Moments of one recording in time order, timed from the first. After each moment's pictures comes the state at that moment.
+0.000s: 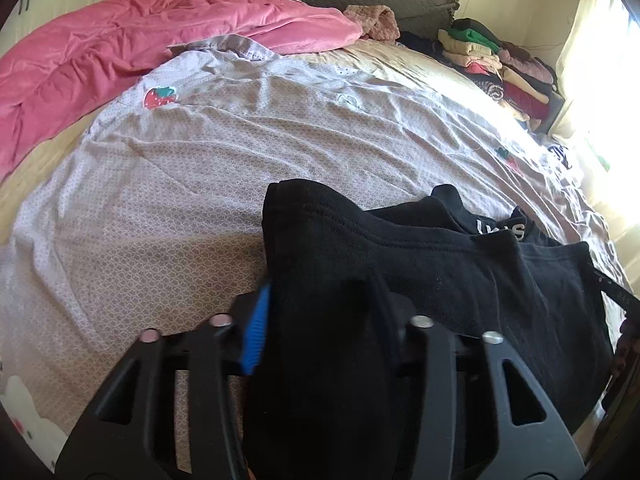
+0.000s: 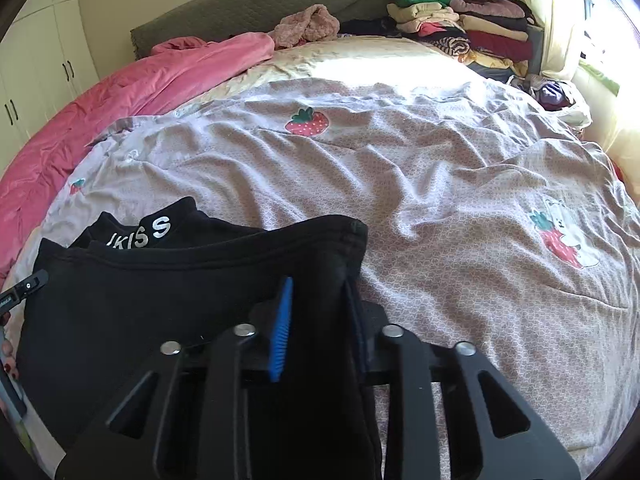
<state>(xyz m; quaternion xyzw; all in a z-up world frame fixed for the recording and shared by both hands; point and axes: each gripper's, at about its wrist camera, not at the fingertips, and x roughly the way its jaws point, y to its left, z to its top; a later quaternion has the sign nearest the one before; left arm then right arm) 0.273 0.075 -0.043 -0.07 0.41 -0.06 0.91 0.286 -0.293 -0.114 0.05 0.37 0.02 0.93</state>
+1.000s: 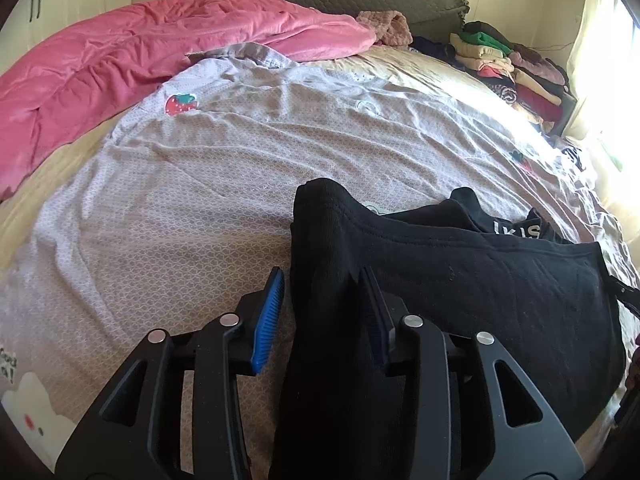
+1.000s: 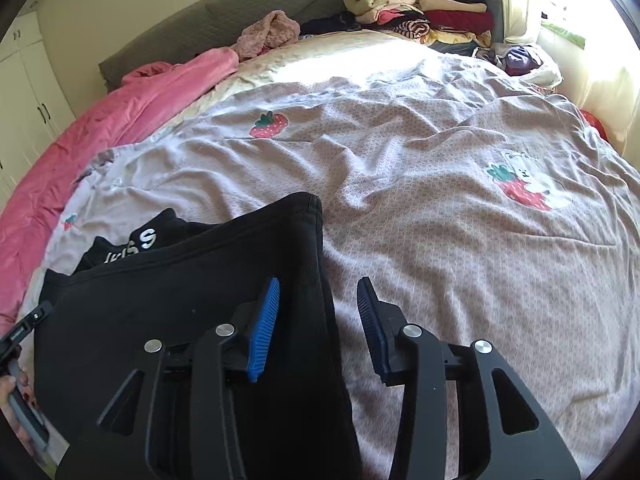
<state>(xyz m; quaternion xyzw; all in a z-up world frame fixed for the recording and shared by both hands) 0.263 0.083 -0.039 -0.06 0.40 -0.03 0.91 0.257 -0.317 -0.115 0.12 0.36 -0.02 0.92</state>
